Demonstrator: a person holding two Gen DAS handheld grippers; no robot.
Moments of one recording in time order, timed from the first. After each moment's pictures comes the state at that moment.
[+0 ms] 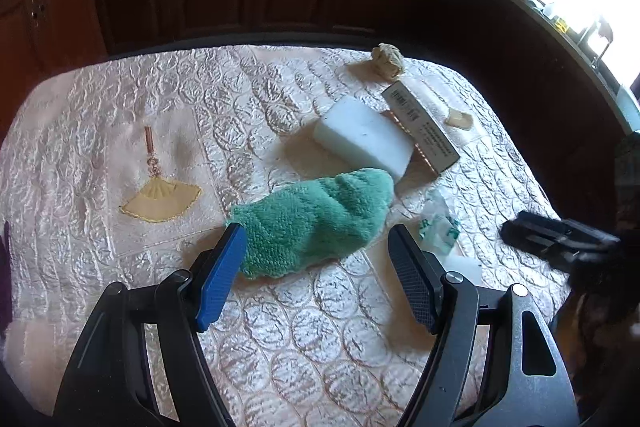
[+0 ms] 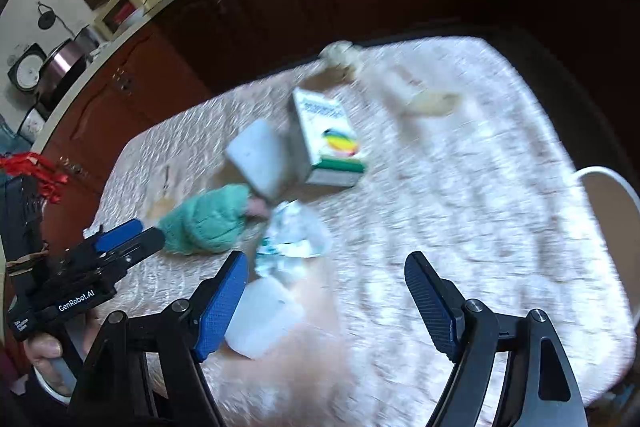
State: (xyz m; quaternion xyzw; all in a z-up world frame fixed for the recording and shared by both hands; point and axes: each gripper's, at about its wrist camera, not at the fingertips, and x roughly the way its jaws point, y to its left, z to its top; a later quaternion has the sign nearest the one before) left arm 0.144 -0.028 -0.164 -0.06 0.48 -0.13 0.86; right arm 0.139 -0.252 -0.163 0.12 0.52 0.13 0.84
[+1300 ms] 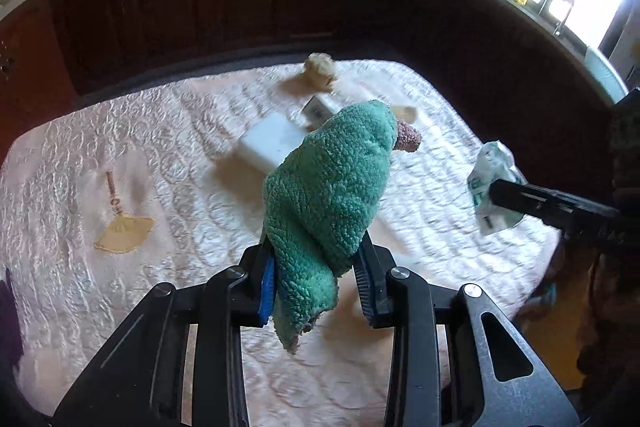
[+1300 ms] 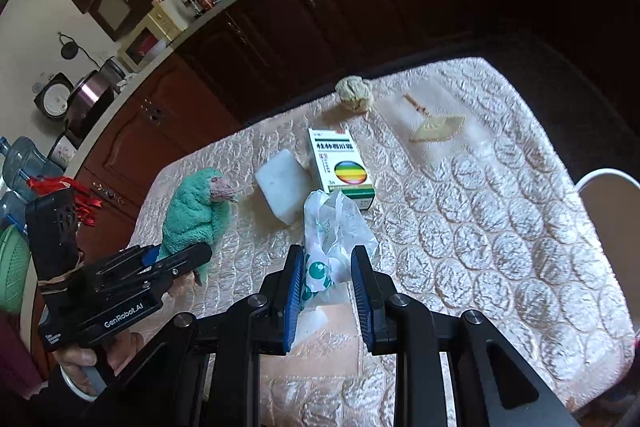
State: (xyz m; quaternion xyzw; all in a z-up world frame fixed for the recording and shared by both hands) left arm 0.122 -0.077 -0.126 -0.01 0.46 -0.19 0.87; right arm 0.113 -0.288 -0.130 0.17 0.46 0.15 0.86
